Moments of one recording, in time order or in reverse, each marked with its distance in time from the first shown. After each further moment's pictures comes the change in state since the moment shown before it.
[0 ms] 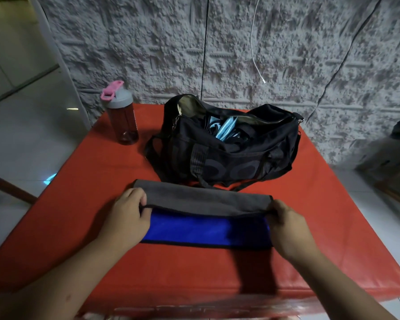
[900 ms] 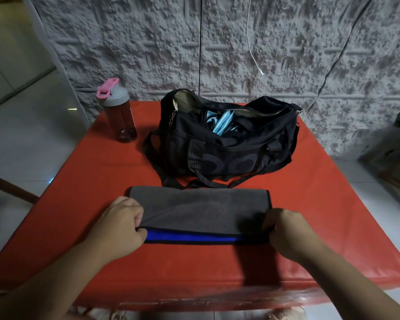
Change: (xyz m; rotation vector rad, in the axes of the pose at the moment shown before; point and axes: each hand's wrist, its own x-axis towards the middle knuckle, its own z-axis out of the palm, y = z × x) left_hand -0.015 -0.004 -0.028 0.141 -0.377 0.046; right_hand -0.006 0.012 -0.008 -0.230 -0.308 -0.034
